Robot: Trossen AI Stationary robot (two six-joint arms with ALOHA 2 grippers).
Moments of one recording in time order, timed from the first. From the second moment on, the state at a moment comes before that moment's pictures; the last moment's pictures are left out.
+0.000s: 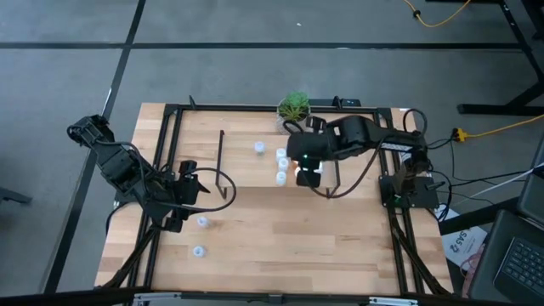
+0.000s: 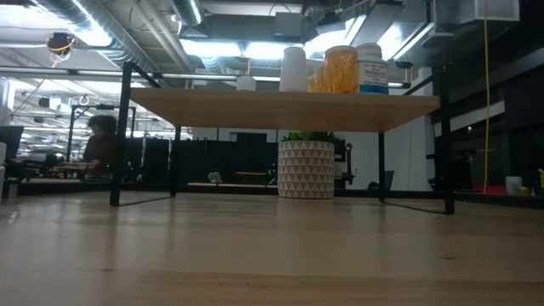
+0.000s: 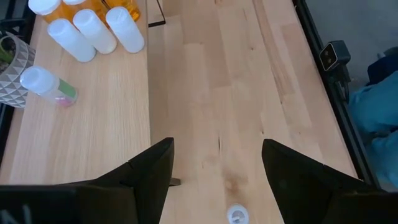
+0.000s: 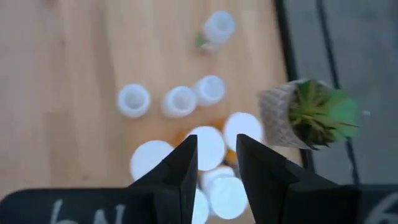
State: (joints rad) left arm -0.68 1.16 1.41 -1.20 -0.45 -0.42; right arm 0.12 1.89 2.32 -1.57 0.37 0.13
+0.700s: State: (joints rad) left arm -0.68 1.16 1.41 -1.20 -0.46 -0.42; right arm 0.00 2.01 2.32 -1.56 0.13 0.05
